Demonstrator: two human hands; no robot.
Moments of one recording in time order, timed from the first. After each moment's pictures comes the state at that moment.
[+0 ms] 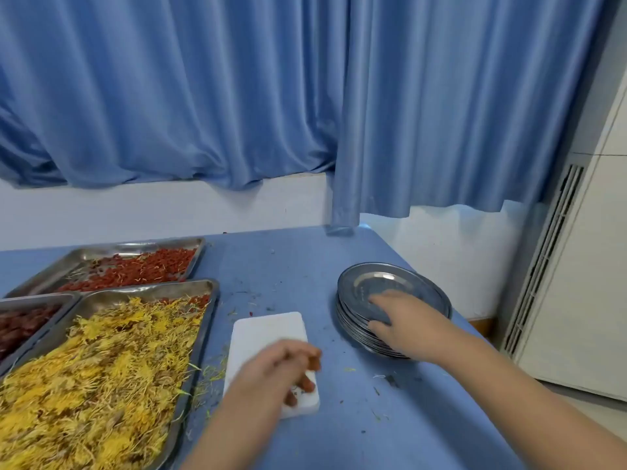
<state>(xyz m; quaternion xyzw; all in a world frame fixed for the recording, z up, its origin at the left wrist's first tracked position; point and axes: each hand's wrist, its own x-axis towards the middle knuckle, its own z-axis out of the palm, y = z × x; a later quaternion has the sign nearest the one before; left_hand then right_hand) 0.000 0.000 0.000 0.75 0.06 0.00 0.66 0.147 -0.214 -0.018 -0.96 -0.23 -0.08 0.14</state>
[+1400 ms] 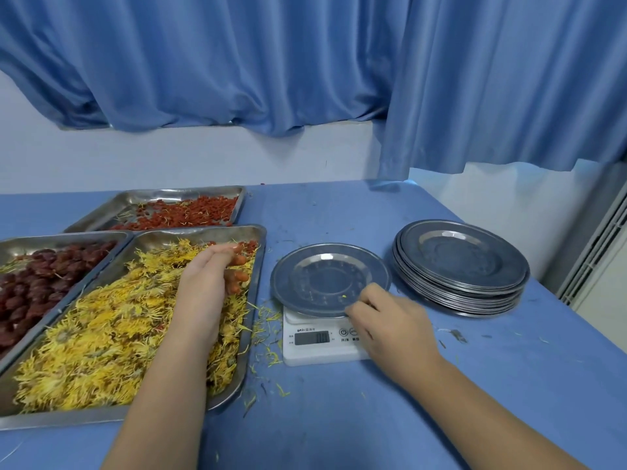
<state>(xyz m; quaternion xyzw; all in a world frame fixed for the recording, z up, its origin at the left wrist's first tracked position) 0.070 0.160 -0.050 0.64 0.13 0.24 0.71 0.084 -0.092 -0.084 -0.85 -0.32 -0.40 0.12</state>
